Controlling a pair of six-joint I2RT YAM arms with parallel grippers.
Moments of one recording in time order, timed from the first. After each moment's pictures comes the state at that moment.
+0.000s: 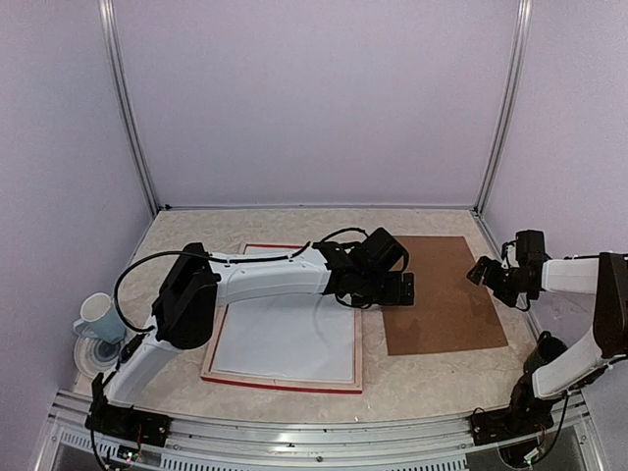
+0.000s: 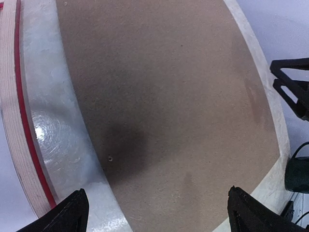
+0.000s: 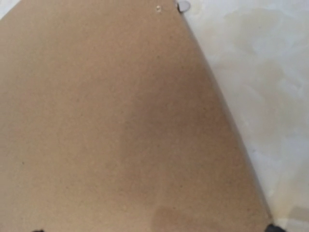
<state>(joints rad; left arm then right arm) -1.09 2.47 2.17 -0.50 -0.10 -0.79 -0.15 1.40 0.64 -0.10 -0.23 0.41</state>
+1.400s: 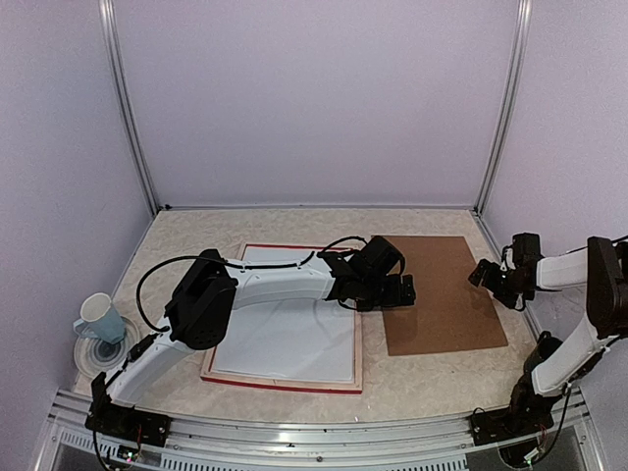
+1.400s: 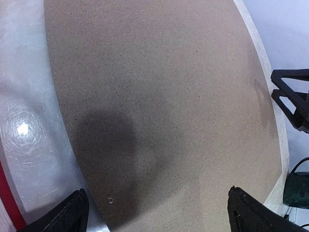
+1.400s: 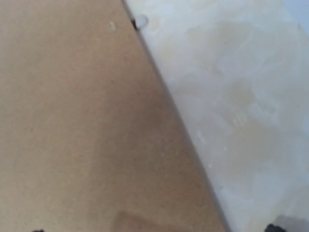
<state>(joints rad) -1.06 2.59 2.22 -0.39 -0.04 -0.85 -0.17 1.52 0.66 -0.01 -0.17 0.42</state>
